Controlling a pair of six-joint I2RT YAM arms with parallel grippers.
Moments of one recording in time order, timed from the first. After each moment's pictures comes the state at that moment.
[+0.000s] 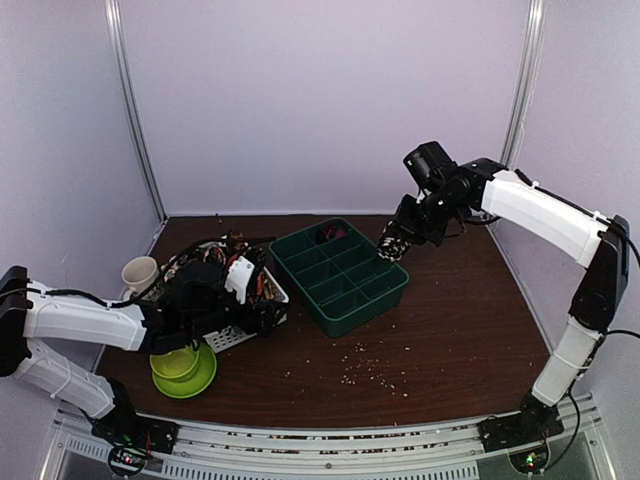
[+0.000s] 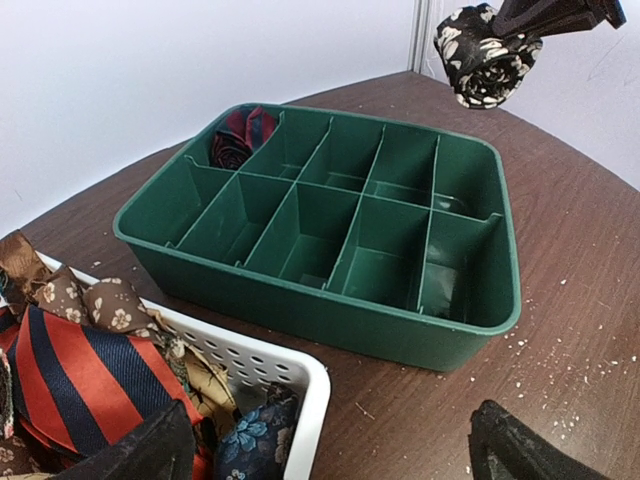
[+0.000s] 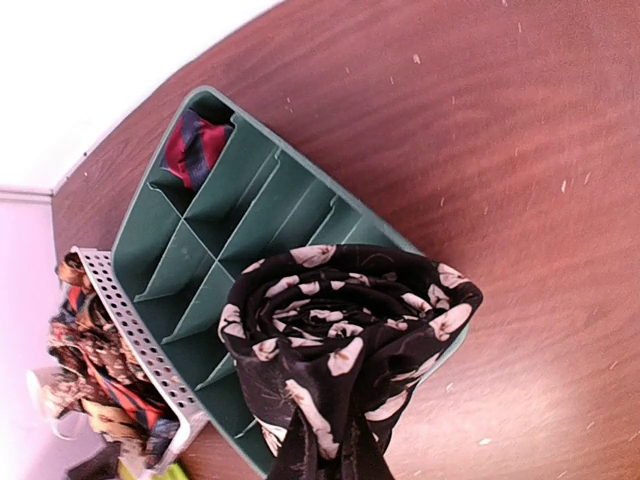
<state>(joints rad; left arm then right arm) -0.89 1.31 0.55 0.38 -0.16 -0.10 0.60 1.71 1.67 -0.90 0.09 0.95</state>
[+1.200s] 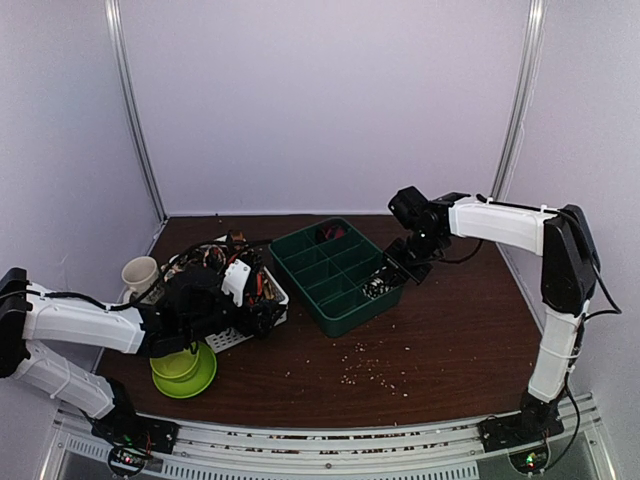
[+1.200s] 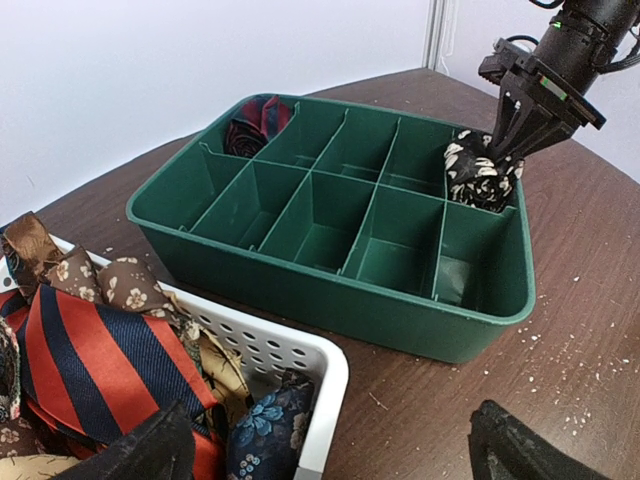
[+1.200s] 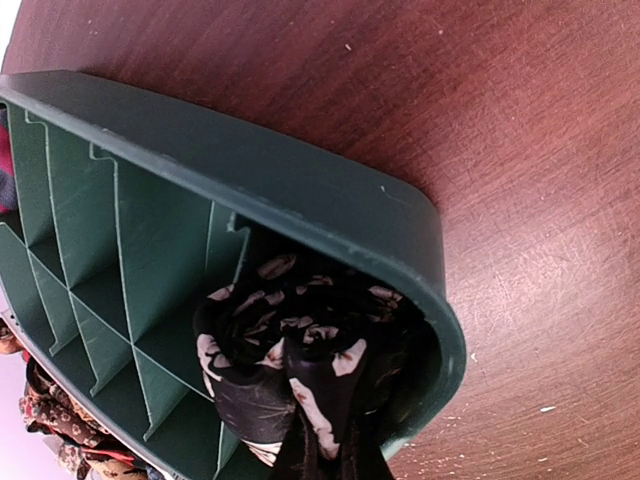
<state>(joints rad) -0.88 1.29 0.52 0.40 -0.19 -0.11 0.56 1.90 1.53 -0.83 -0.14 1.27</state>
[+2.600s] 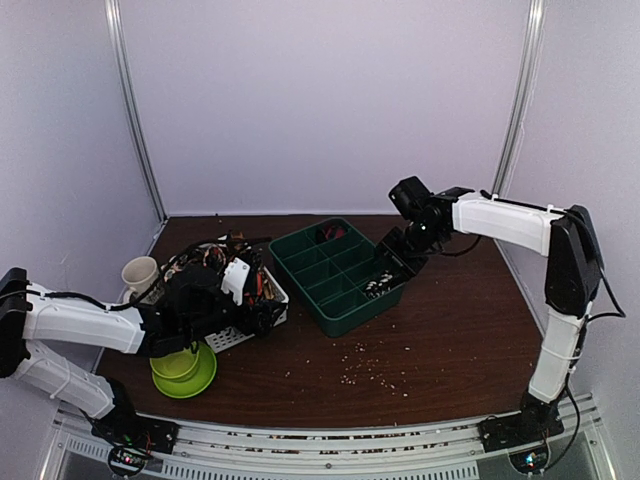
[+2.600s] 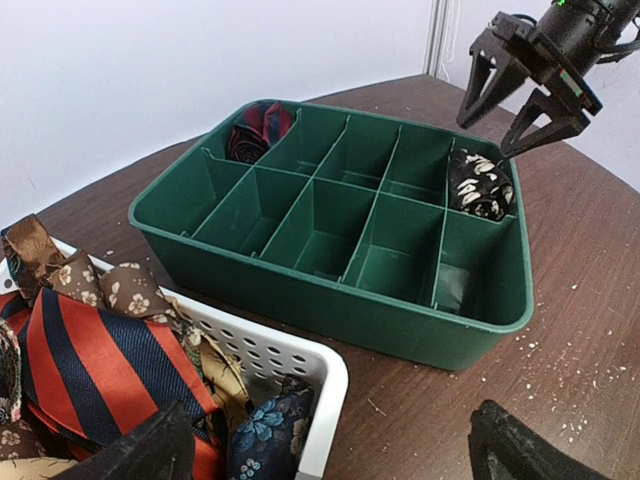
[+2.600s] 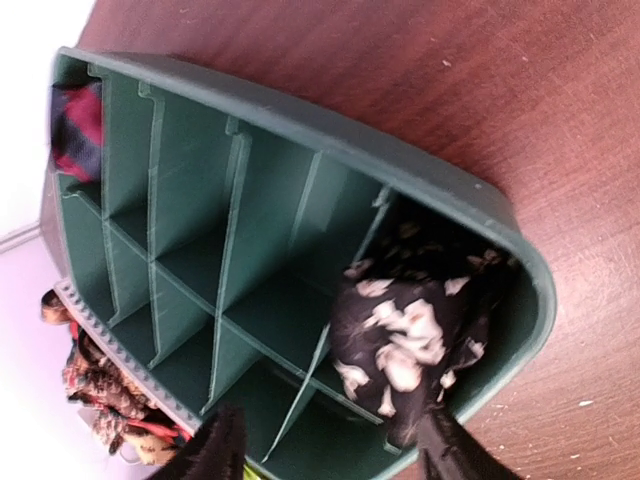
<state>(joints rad) -0.88 1.29 0.52 0.41 -0.19 -0.12 0.56 1.88 1.55 -0.77 -0.16 1.27</state>
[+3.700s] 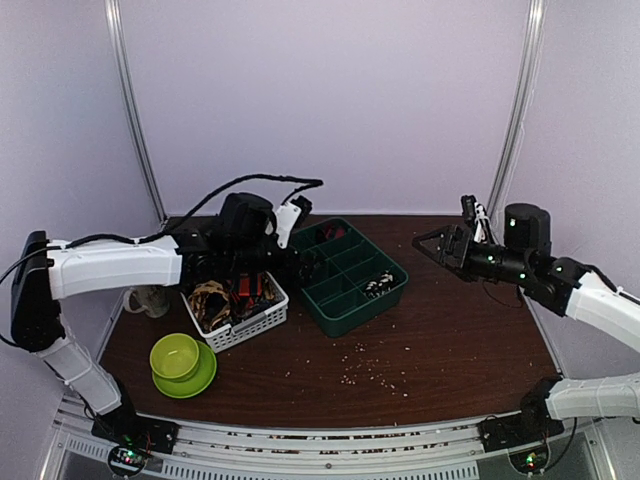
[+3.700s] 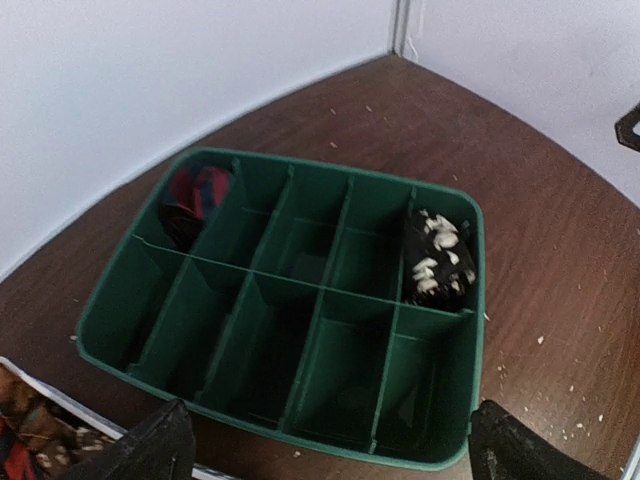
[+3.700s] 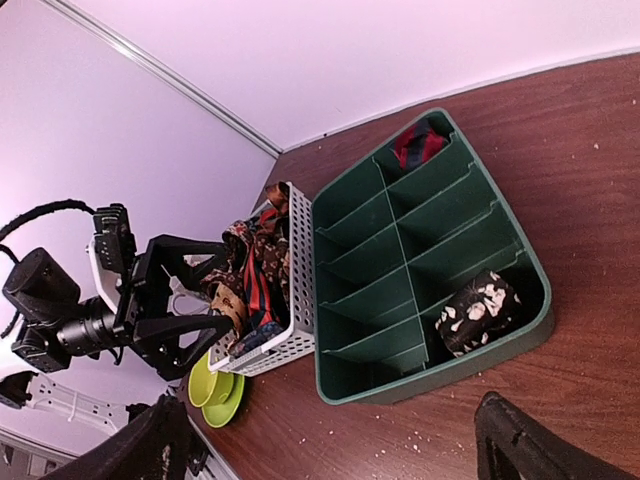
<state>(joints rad) -0.87 1.56 1.17 -0.10 -0.08 -0.09 0.50 0.99 0.79 -0.11 -0.33 0.71</state>
